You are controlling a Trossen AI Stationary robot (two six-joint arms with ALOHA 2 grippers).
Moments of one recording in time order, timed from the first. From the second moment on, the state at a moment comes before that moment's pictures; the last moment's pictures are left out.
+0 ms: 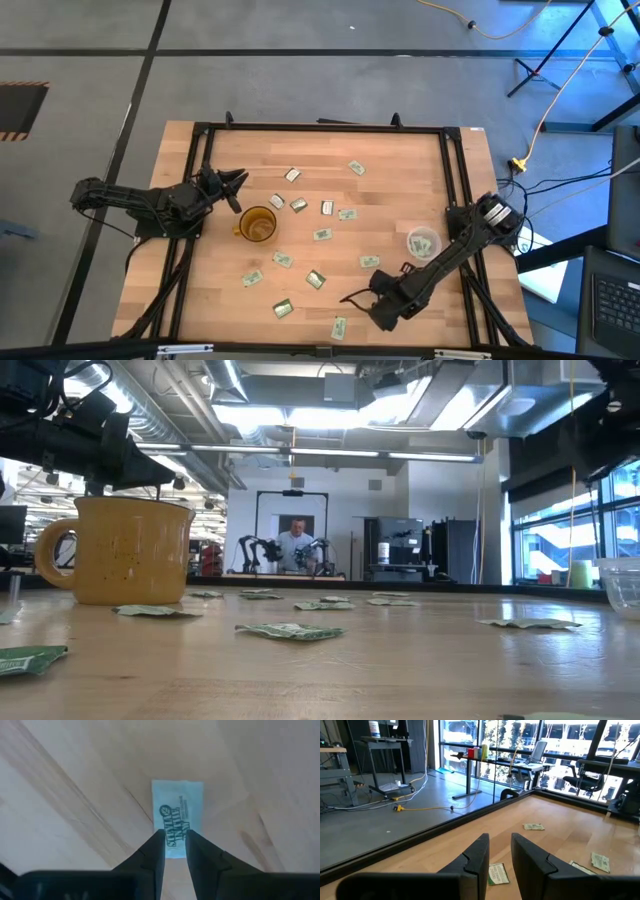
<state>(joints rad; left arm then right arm) -0.09 0.15 0.01 0.06 -0.81 -0.17 0.72 1.94 1.28 -0.91 -0.03 1.30</state>
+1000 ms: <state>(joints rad) -0.09 0.15 0.01 0.06 -0.81 -0.17 0.73 1.91 1.22 -0.85 -0.06 1.25</state>
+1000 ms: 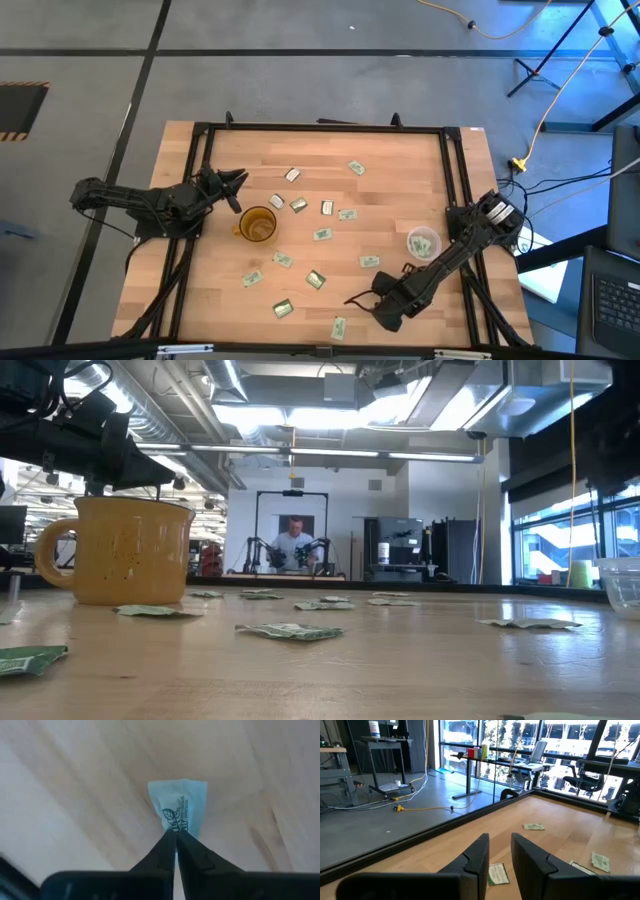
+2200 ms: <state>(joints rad) -0.09 0.15 0.01 0.06 -0.81 -0.17 0.58 1.46 0.85 -1.16 0.05 1.23</state>
